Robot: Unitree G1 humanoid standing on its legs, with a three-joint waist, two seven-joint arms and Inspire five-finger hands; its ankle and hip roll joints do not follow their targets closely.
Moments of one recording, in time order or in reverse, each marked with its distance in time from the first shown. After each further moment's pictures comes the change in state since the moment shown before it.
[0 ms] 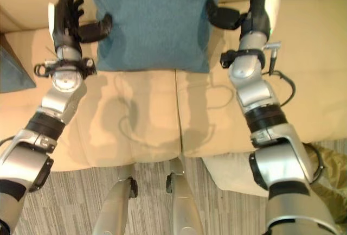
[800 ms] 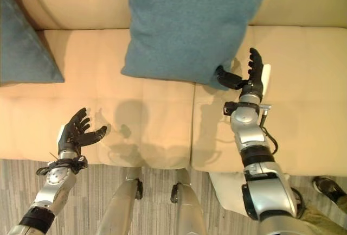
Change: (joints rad) left arm 0.829 -0.059 0.173 -0.249 -0.055 -0.020 -0.215; right arm 0.211 0.113 -0.190 0.186 0.102 -0.033 0.069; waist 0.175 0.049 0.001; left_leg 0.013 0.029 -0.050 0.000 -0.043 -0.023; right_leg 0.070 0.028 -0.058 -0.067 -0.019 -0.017
